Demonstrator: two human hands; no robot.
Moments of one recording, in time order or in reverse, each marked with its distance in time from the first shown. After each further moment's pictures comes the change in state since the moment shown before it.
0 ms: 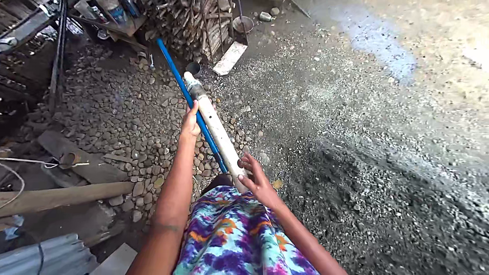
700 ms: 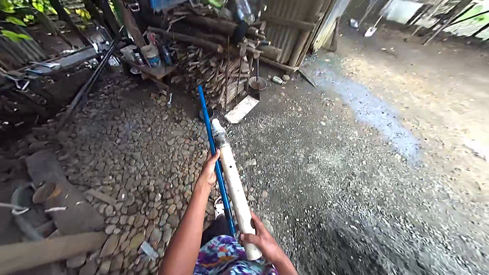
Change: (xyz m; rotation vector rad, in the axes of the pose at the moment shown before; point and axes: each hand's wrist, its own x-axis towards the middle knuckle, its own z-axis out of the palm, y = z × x) left_hand 0.136 0.024 0.012 -0.095 0.006 -0.055; right_hand 0.184 0.006 -0.022 0.326 -0.230 0.280
